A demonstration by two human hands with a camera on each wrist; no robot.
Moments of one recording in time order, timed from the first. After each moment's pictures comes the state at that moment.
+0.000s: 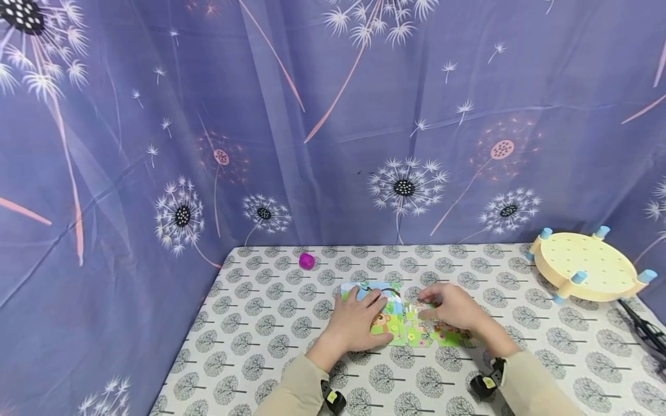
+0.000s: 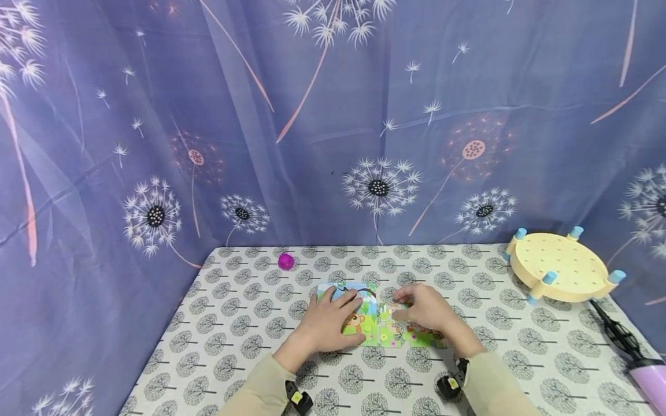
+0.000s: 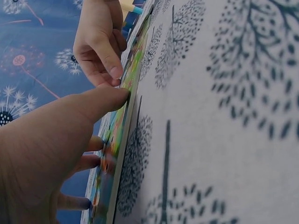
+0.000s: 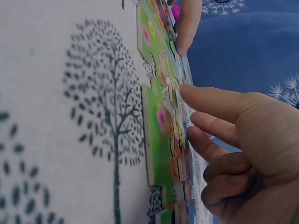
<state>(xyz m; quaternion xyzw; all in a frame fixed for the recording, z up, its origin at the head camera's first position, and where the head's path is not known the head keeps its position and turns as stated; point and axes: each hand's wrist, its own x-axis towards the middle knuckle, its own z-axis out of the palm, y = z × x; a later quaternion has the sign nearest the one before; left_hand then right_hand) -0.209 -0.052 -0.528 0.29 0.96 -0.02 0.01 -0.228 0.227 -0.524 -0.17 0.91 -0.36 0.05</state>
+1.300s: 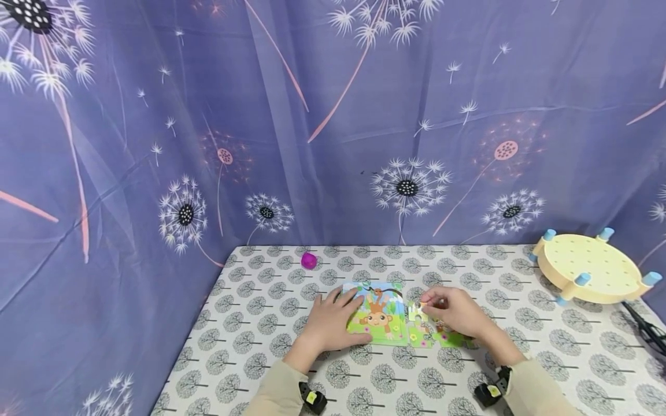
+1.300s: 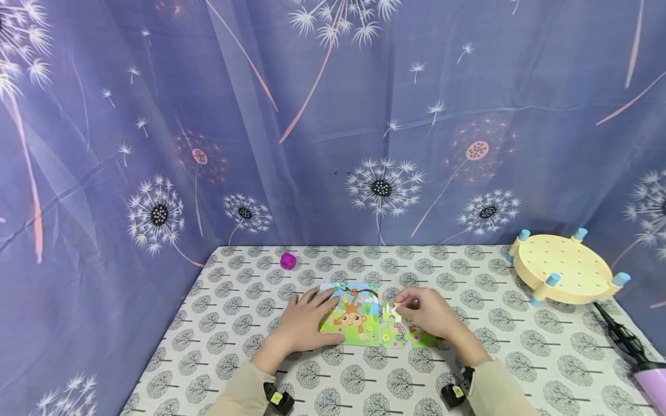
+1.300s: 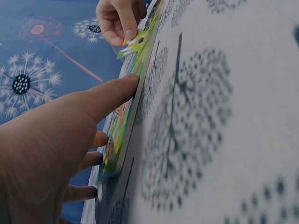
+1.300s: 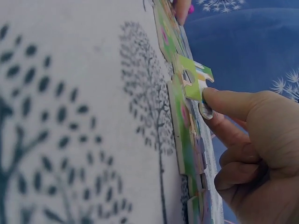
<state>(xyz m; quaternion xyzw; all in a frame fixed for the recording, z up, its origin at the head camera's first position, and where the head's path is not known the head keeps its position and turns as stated) -0.210 -0.106 -0.532 0.26 0.96 0.04 0.03 -0.221 0.229 -0.532 -0.18 0.88 -0.44 0.05</state>
